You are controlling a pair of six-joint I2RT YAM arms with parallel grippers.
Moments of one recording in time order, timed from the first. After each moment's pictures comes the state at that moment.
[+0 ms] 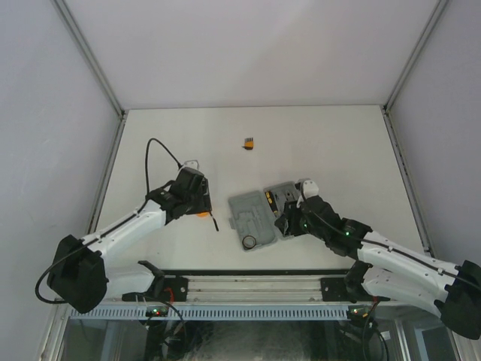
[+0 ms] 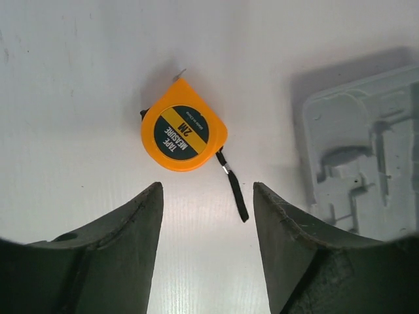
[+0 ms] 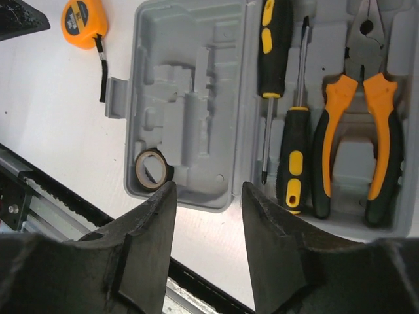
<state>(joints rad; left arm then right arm) -0.57 1.18 0.74 -0.49 -0.23 -0.60 0.86 0.90 0.51 -0.27 0.12 0.62</state>
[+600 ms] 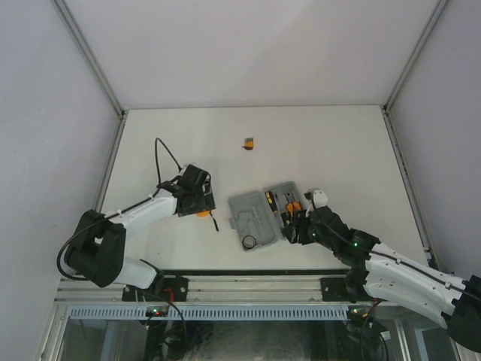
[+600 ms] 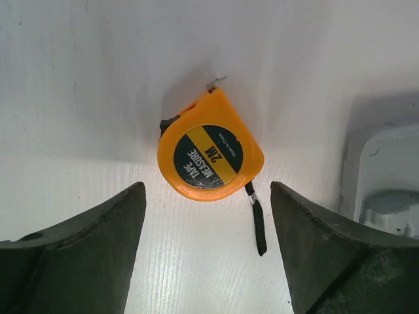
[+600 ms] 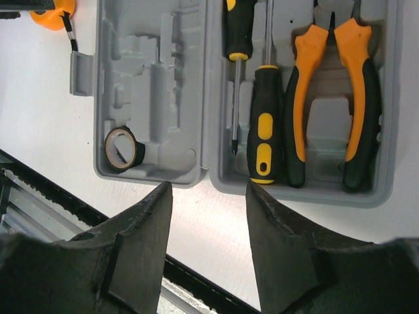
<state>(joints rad) -0.50 1.40 0.78 -0.48 -0.22 -0.66 0.84 0.75 0.37 -0.28 0.12 0.65</state>
